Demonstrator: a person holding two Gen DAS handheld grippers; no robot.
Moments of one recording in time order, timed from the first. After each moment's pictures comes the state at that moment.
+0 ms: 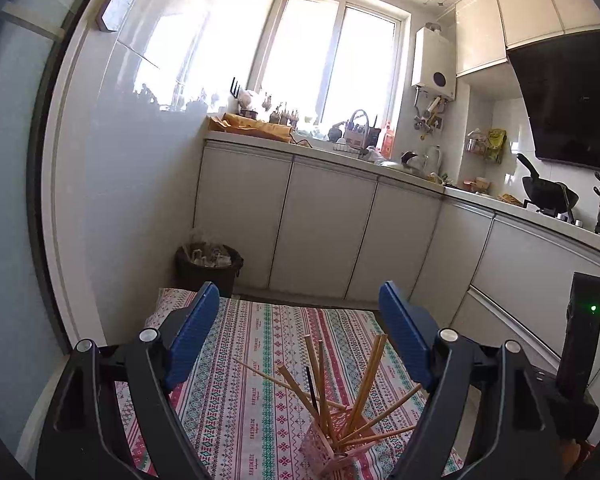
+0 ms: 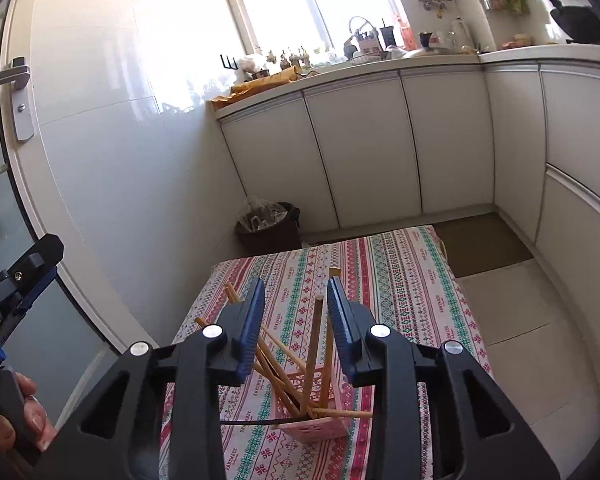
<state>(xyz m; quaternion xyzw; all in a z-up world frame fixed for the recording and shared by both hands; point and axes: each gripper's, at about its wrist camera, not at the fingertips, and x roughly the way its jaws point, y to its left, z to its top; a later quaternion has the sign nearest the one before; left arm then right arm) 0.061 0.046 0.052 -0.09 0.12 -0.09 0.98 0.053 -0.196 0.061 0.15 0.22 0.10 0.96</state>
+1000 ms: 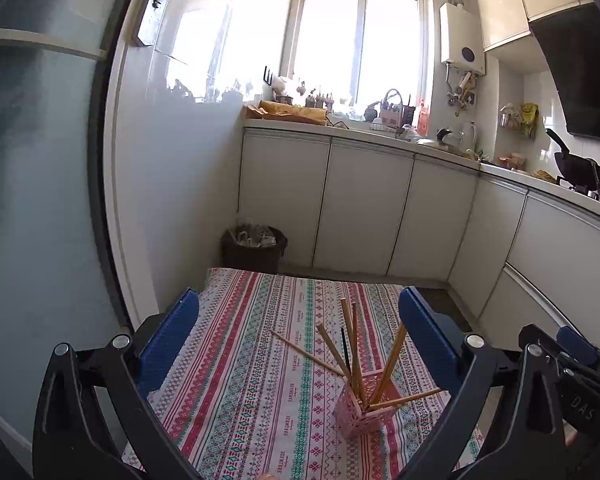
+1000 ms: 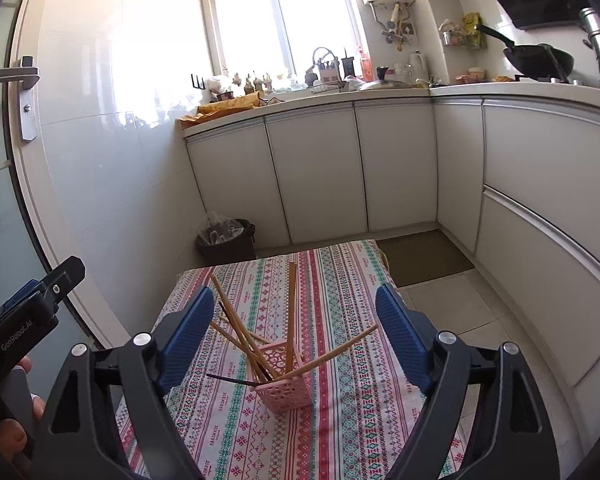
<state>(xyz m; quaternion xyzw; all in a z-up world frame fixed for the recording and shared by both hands) 0.025 0.038 0.057 -0.05 0.17 0.00 0.98 -0.045 -0.186 0.090 0.12 0.20 -0.01 0.97</state>
